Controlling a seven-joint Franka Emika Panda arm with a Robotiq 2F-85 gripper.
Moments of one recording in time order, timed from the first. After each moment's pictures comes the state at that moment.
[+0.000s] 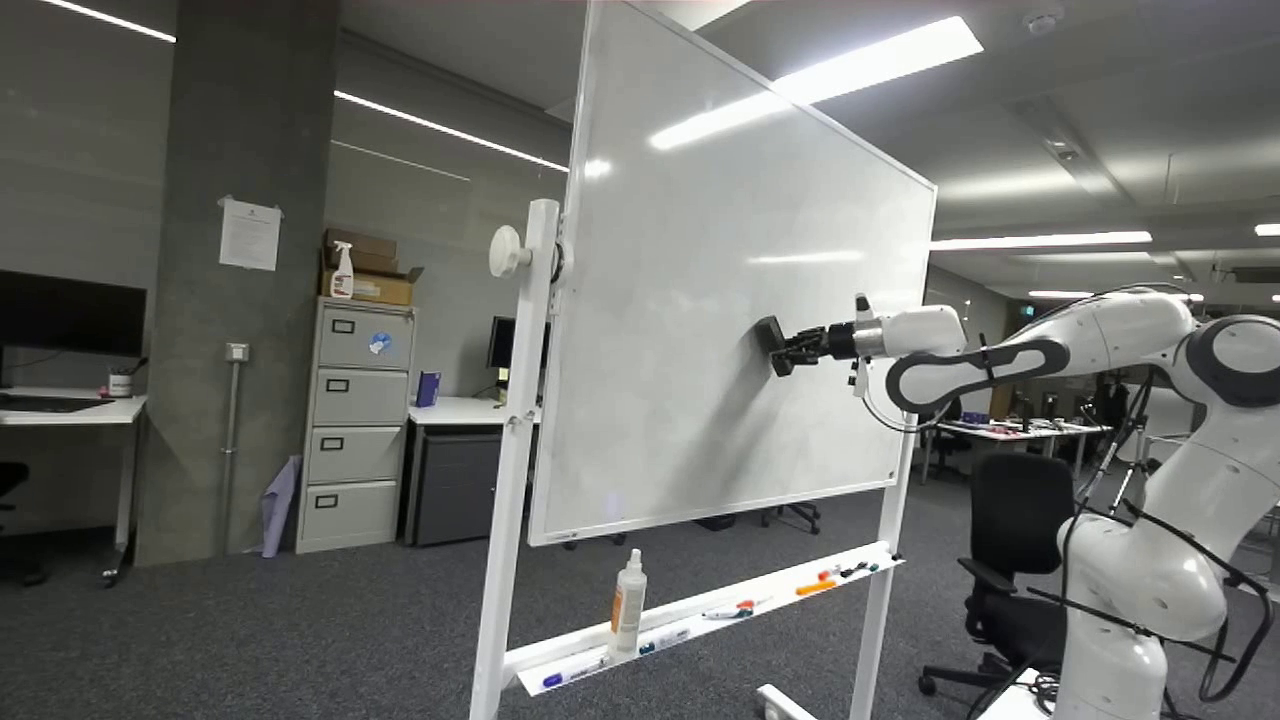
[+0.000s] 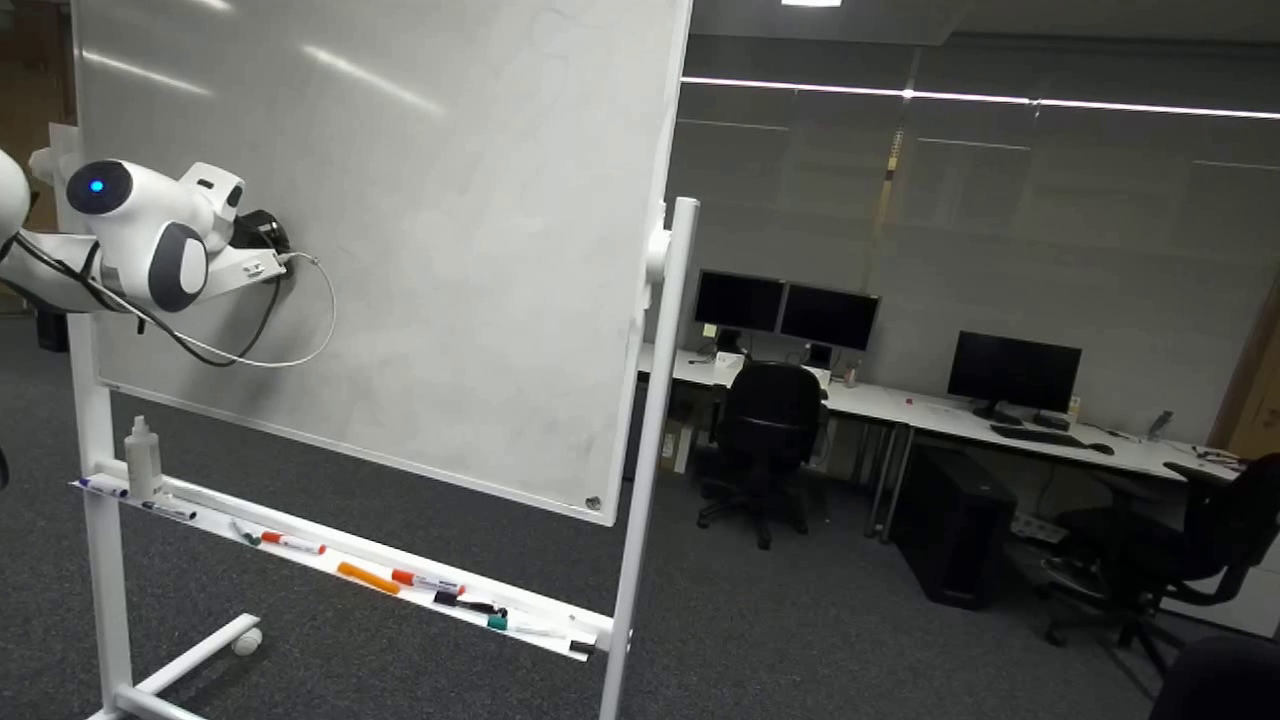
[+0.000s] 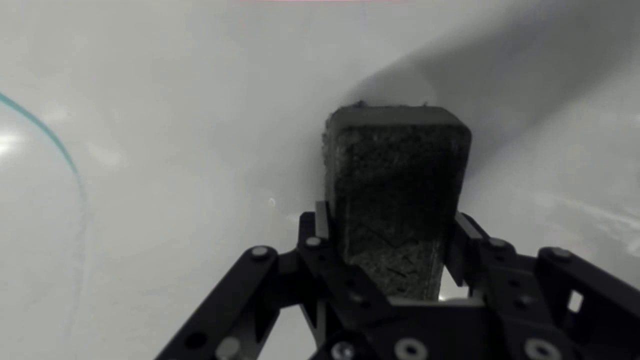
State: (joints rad) arm 0.62 -0.52 -0.43 -2.46 -0.34 3.30 -0.40
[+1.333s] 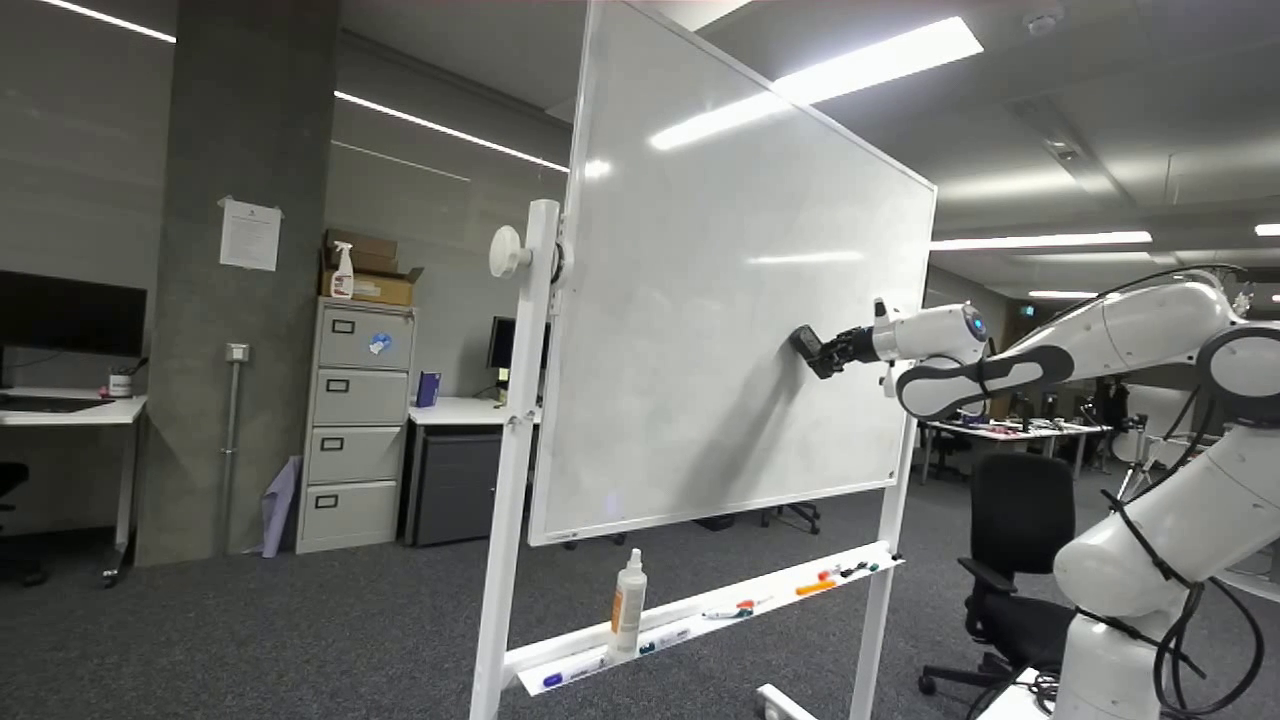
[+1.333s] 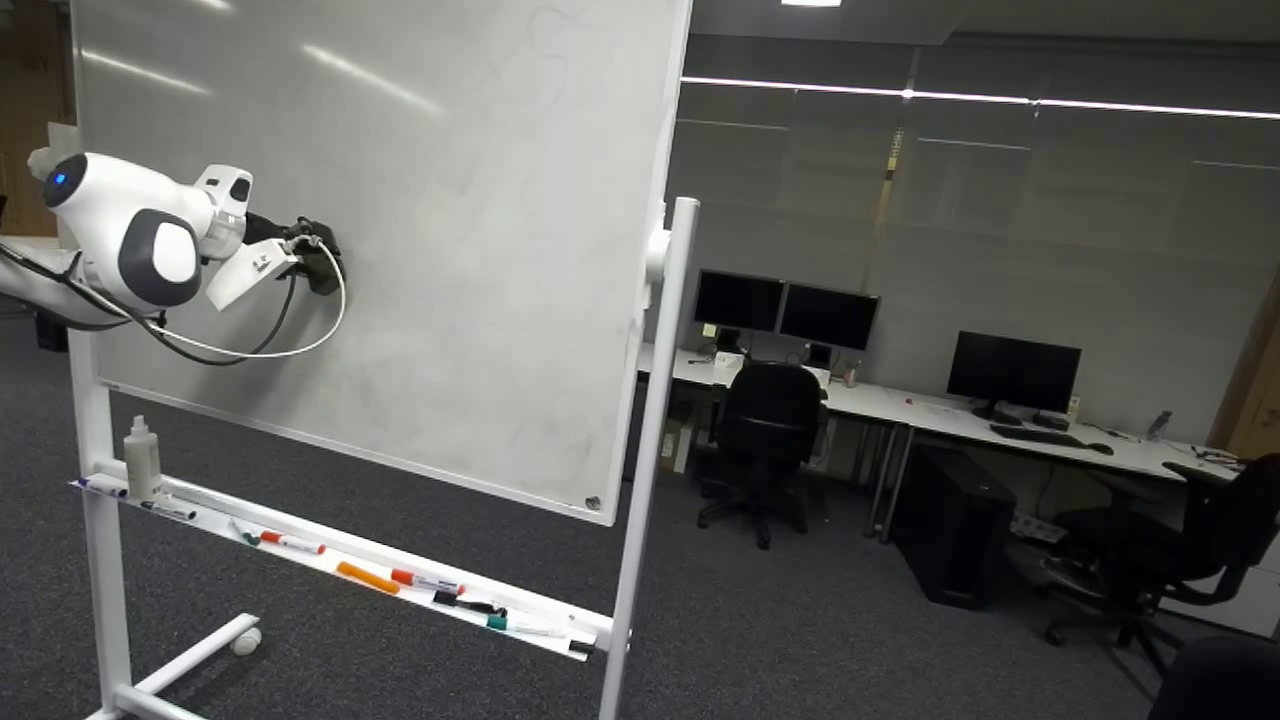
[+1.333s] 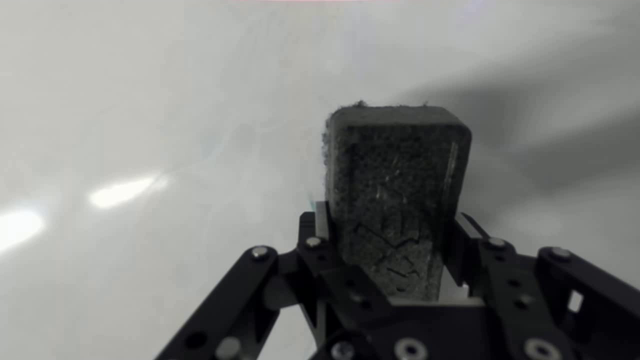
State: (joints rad) arm -0.19 -0.57 0.11 -2.52 -0.34 3.27 -0.36
